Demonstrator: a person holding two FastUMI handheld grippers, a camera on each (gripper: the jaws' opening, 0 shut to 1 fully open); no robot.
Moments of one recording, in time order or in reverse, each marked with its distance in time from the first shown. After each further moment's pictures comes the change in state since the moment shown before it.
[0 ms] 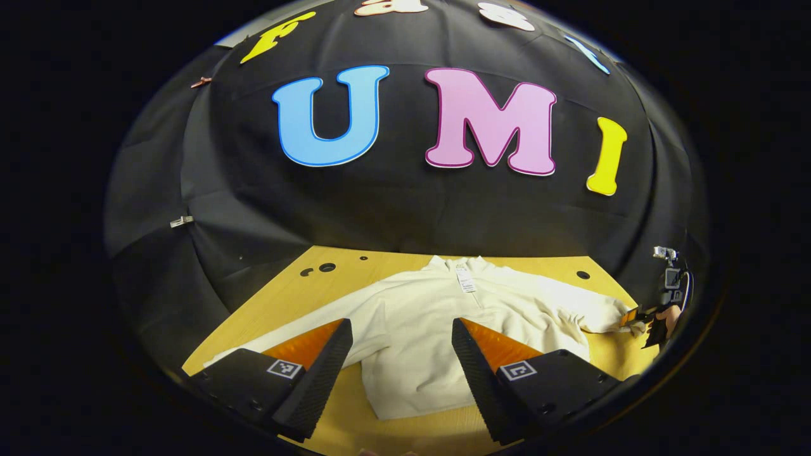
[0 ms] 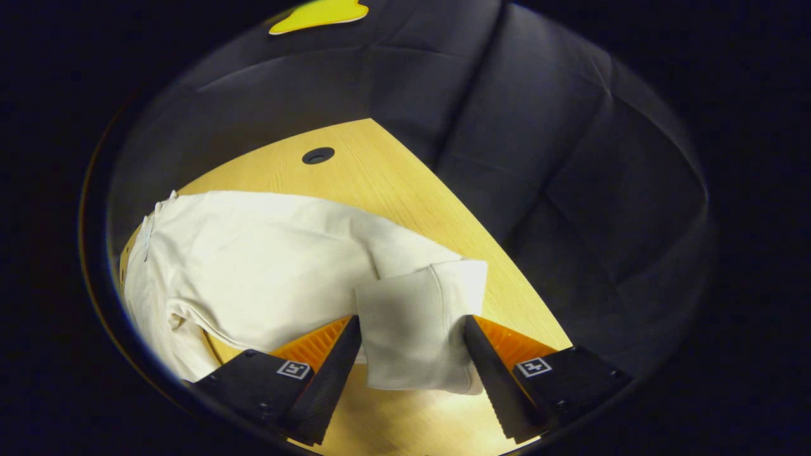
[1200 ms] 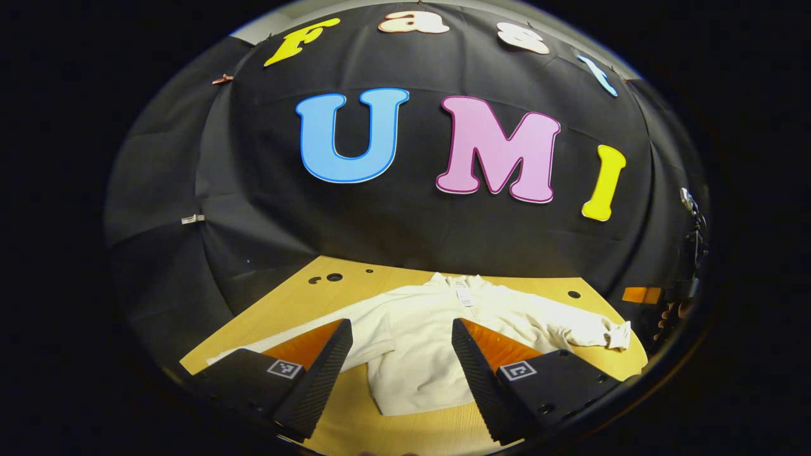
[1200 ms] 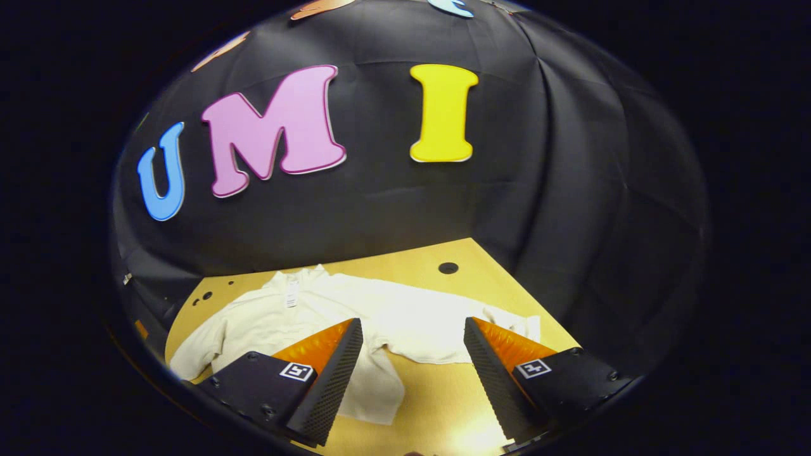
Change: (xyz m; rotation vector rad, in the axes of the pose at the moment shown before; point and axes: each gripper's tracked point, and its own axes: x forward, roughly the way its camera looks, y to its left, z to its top) left arm -0.041 0.023 0.016 -0.074 -0.071 0.006; right arm -0.225 0.113 0.056 -0.031 -0.482 0.286
